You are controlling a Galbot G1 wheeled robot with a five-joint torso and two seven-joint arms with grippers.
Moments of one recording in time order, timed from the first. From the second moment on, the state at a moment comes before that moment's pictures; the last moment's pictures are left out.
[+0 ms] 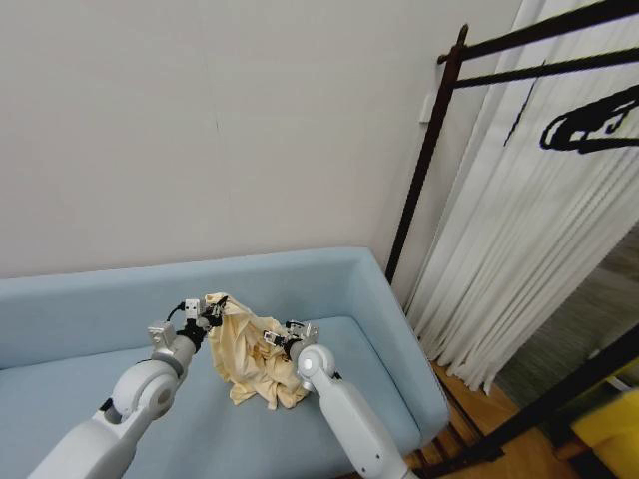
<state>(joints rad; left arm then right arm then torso) 1.12 -0.81 -0.45 -2.04 -0.88 0.27 -0.22 -0.75 1.57 -0.03 1.44 0.98 -0.50 0.49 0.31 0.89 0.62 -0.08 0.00</state>
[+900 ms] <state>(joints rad) 1.13 -0.79 -0.46 -2.09 -0.92 0.27 -0.27 -0.79 1.57 -0.02 1.41 0.97 -0.45 0.34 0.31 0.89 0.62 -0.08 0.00</state>
